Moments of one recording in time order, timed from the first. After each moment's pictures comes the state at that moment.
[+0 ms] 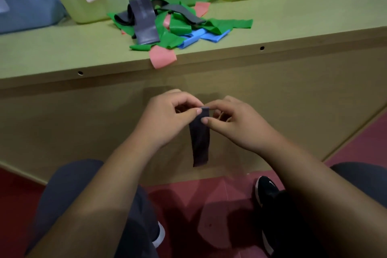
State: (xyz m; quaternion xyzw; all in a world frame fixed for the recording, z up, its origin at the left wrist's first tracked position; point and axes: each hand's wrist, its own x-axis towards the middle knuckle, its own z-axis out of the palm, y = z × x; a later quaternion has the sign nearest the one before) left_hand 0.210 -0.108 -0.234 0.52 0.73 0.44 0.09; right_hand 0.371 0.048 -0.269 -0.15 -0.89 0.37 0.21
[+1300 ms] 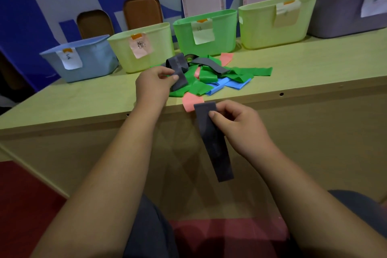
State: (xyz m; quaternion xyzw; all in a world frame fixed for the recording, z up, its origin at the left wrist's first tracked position) left_hand 0.091 -0.069 -0.126 0.28 0.83 0.48 -0.11; right_hand 0.316 0.021 -0.195 -0.15 -0.75 0.54 0.35
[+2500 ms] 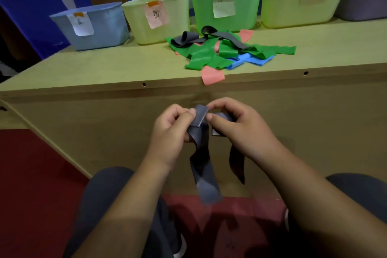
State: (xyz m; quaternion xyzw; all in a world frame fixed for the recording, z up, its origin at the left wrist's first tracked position) left_hand 0.216 -0.177 -0.218 0.28 0.64 0.70 0.15; right_hand 0.324 -0.028 -0.218 -0.10 -0.78 0.56 0.28
